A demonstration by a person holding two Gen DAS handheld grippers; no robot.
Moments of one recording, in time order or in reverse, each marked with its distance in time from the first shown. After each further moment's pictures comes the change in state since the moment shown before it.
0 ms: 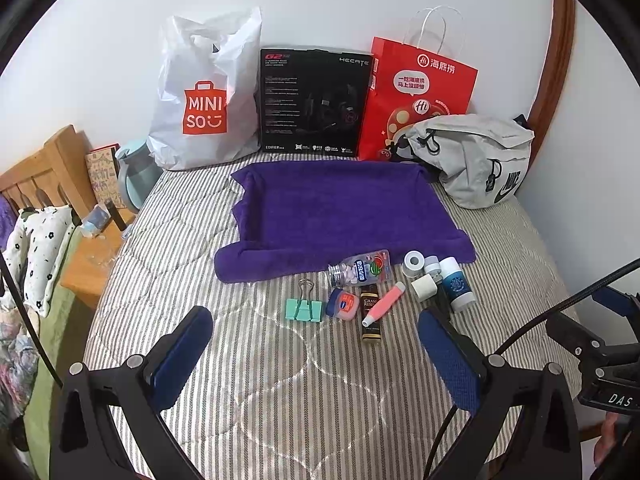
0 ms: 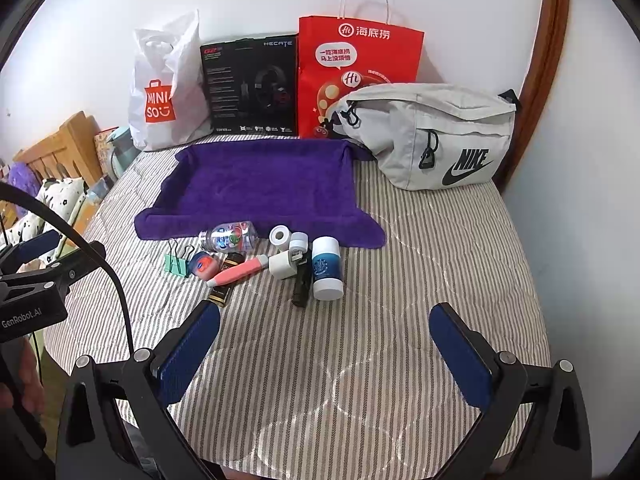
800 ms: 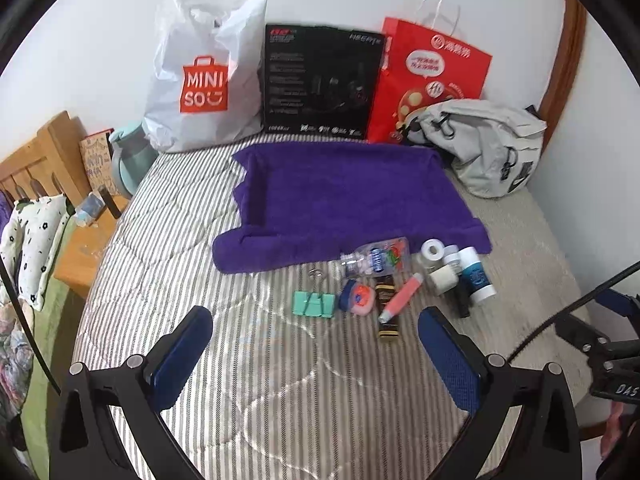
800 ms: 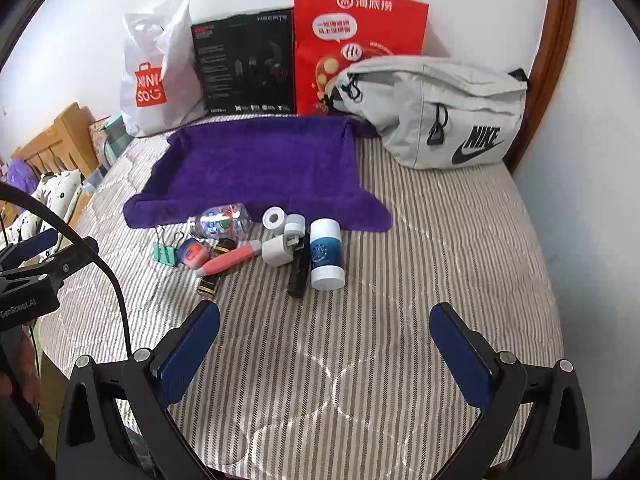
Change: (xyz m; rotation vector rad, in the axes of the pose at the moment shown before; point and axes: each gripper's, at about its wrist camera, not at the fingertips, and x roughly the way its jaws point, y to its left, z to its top) left arm 0.039 0.016 -0.001 -0.008 0.055 0.000; right arm 0.042 -0.007 -0.001 0.012 0.081 0.023
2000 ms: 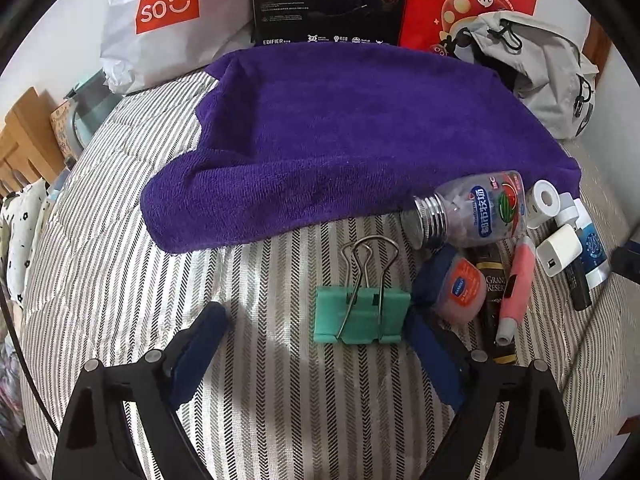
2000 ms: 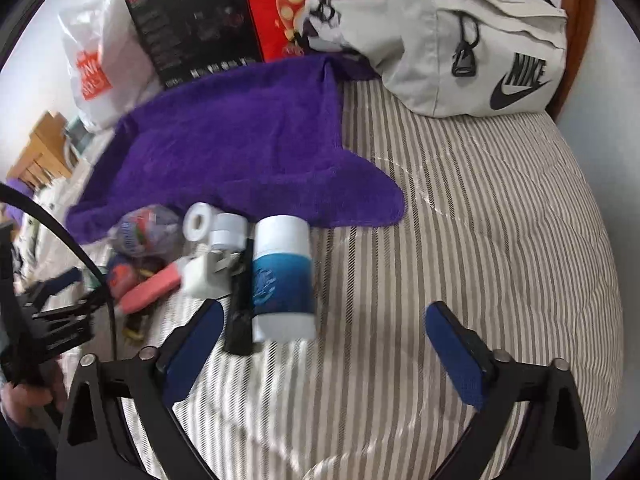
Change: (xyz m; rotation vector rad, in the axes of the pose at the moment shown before) left arm 0.146 0.013 -0.016 0.047 0.158 0.048; right arm 0.143 -0.035 0.028 0.050 0.142 0.075
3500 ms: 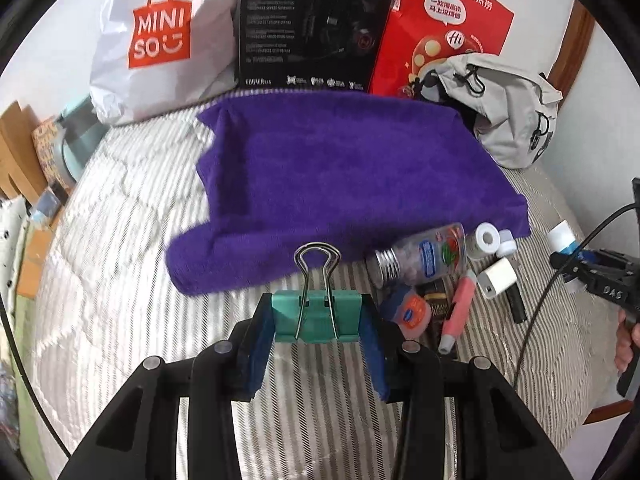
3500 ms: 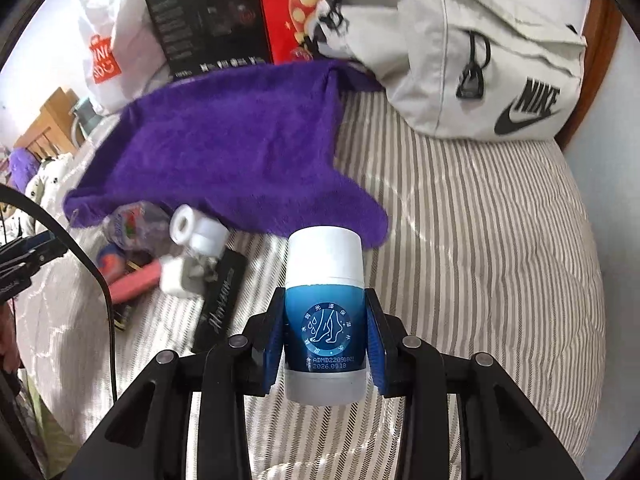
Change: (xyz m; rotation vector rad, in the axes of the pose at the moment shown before) left arm -0.048 0.018 0.019 0.004 -0.078 -0.146; right arm -0.018 -0.014 0.011 -0.089 -0.040 0.018
